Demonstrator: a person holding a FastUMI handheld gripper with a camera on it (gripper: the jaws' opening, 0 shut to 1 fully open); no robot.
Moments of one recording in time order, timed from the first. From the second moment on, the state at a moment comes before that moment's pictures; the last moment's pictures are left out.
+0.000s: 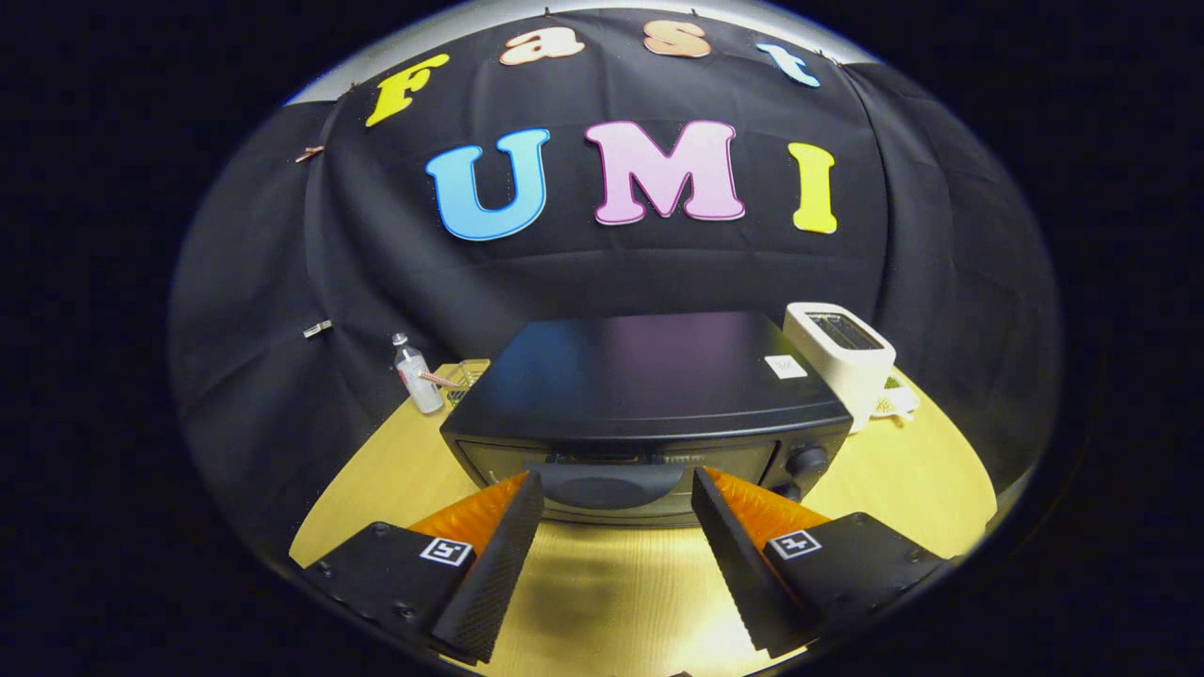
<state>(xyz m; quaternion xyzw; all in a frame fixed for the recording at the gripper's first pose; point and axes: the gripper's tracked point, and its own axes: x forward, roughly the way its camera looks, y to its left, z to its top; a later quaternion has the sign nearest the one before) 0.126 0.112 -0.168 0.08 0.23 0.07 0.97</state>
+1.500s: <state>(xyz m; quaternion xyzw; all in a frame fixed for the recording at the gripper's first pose) 0.021 0.014 0.037 0.06 0.03 0.01 1.00</state>
